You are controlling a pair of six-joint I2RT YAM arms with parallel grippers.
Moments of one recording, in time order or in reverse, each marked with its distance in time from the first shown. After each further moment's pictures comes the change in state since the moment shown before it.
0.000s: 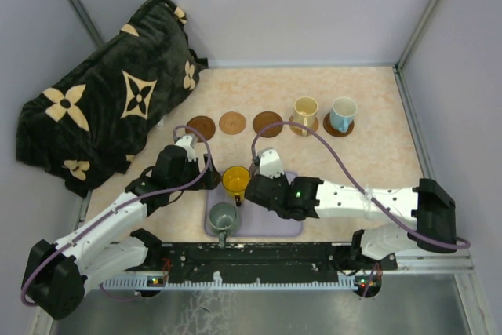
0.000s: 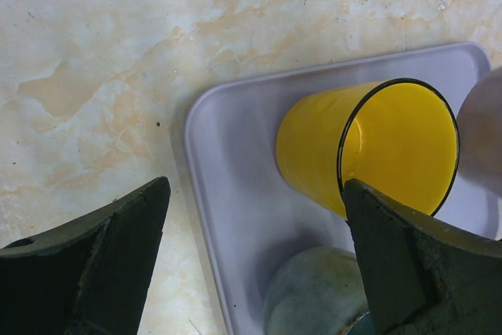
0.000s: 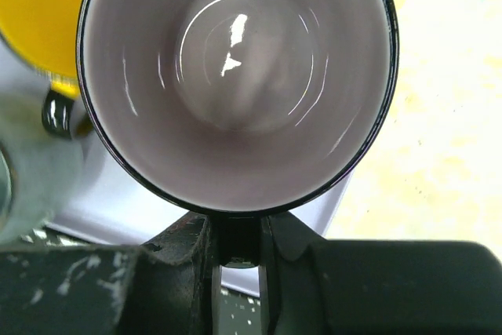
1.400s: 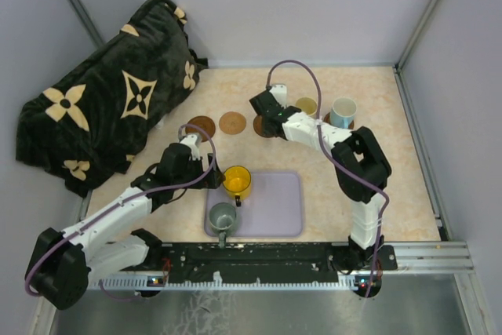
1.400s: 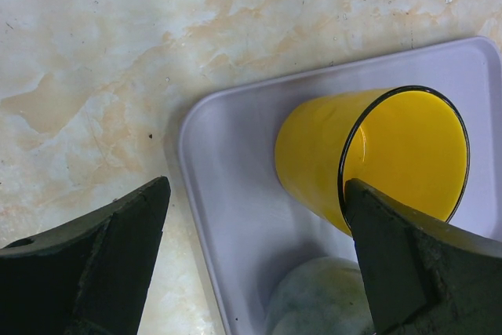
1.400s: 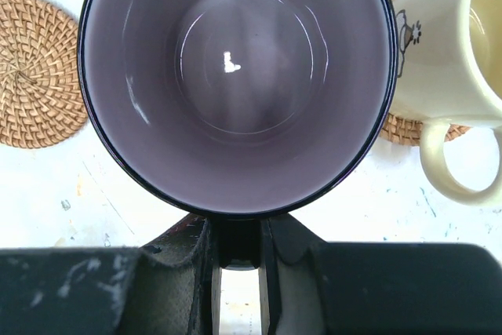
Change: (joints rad) left arm -0.001 0.078 0.007 0.054 0.013 0.035; right arm -0.642 0.623 0.507 0.296 -0.150 -0.160
